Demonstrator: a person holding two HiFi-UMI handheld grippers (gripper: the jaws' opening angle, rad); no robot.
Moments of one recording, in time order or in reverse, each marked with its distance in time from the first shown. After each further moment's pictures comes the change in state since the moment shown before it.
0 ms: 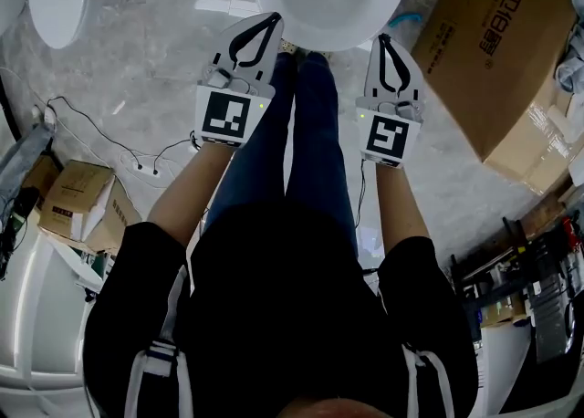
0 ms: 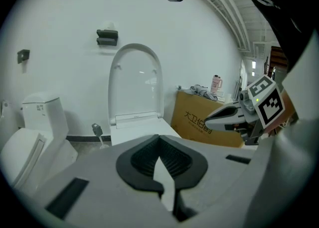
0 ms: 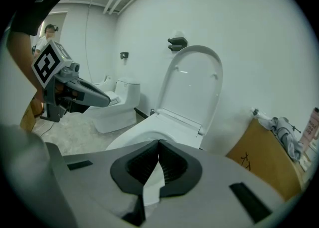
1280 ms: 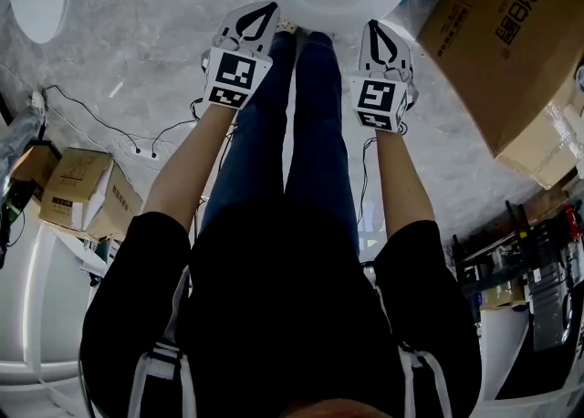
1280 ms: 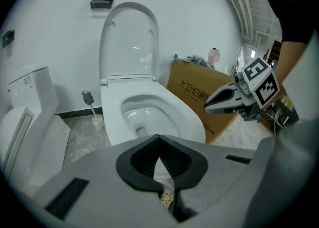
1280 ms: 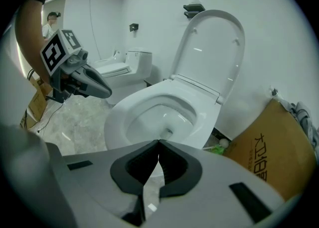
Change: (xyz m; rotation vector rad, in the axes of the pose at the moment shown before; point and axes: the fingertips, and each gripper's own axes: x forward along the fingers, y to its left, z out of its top) left arm 0.038 -0.007 -0.158 -0.005 0.279 -0.090; right arm 0.056 0.040 -0.126 -0.067 0.205 0.095
